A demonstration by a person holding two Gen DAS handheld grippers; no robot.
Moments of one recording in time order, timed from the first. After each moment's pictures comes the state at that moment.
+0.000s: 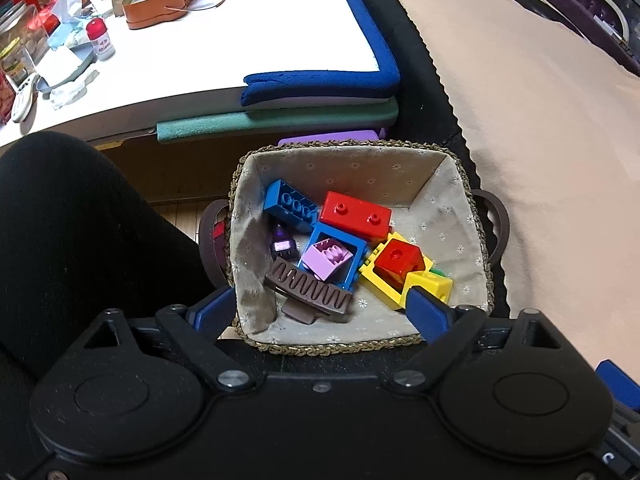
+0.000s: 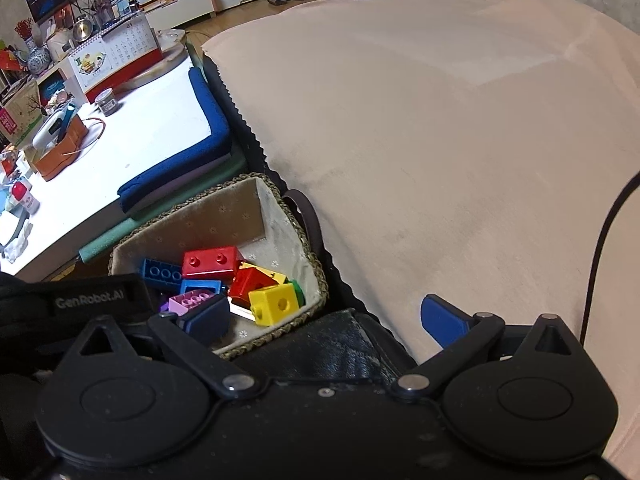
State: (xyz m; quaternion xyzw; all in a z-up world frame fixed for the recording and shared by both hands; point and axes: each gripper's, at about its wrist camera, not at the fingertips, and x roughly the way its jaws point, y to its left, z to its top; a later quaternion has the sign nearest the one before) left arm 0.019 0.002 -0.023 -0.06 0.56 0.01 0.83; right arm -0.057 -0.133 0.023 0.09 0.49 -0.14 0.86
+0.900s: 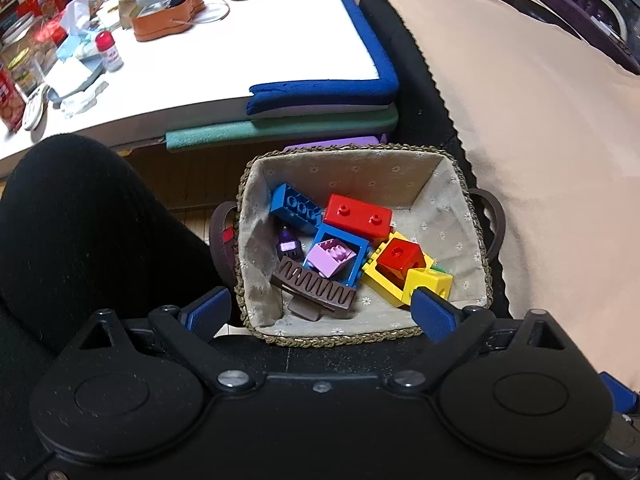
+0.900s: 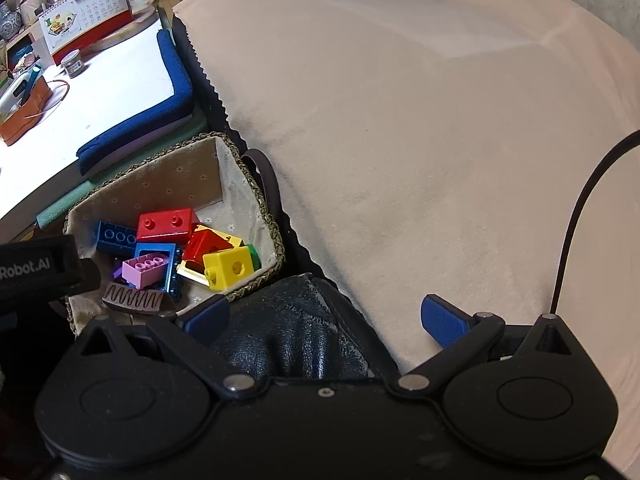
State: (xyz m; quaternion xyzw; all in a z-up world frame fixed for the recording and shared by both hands) left arm 0.006 -0.003 -0.014 -0.04 0.54 0.01 0.84; right arm -0.059 -0.132 0.009 0.05 0.53 -0.19 0.83
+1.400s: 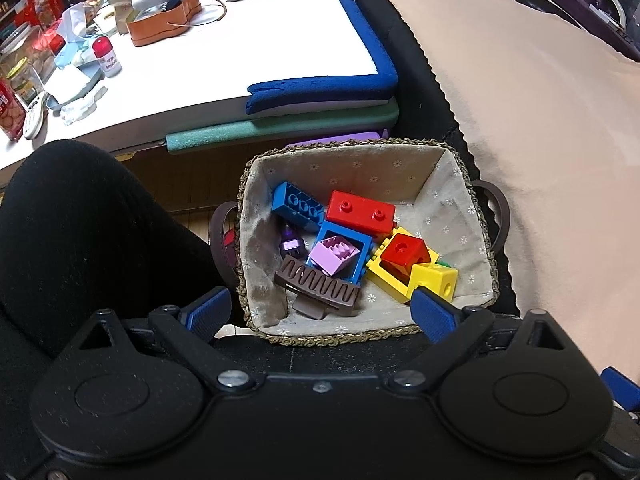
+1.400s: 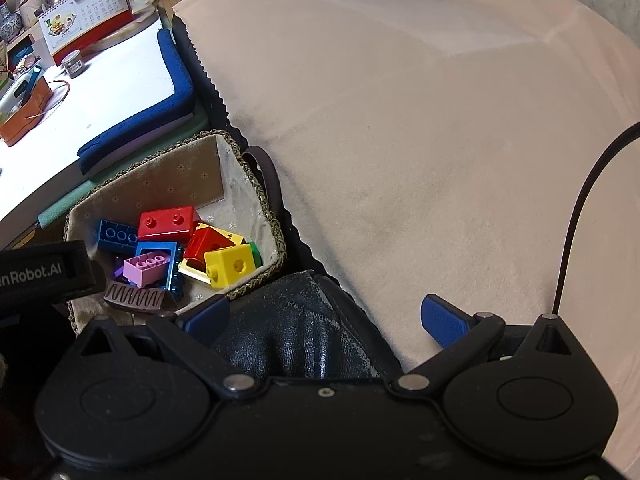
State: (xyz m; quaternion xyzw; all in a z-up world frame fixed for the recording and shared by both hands) left arm 0.007 -0.007 -0.016 -0.02 0.55 0.02 0.84; right arm -0.060 -0.132 0.007 0.05 0.53 -0.18 0.82
